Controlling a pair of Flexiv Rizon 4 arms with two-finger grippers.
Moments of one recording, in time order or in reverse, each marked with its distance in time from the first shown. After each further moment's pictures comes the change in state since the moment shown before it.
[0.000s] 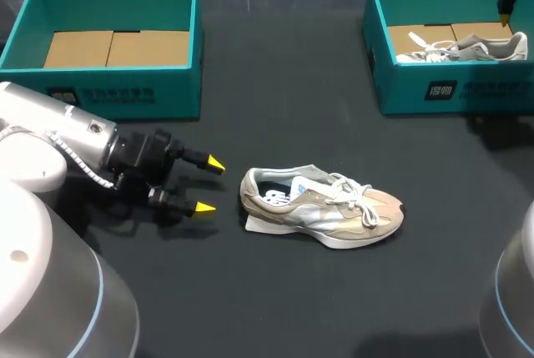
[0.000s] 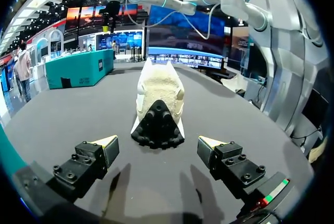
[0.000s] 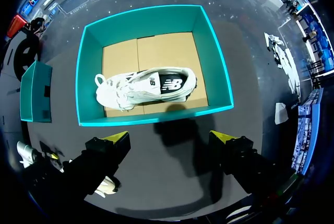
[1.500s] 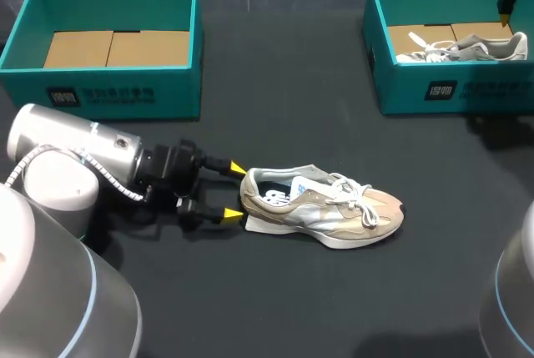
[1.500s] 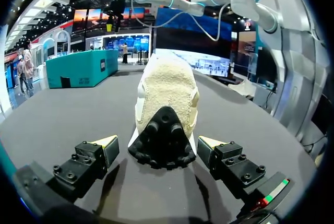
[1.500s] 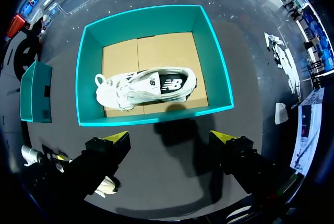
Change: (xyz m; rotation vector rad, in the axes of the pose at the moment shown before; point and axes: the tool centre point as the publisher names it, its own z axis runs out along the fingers) left arm -0.005 -0.004 0.047 0.043 -0.057 -0.030; right arm 0.000 0.000 0.000 0.000 0.000 0.000
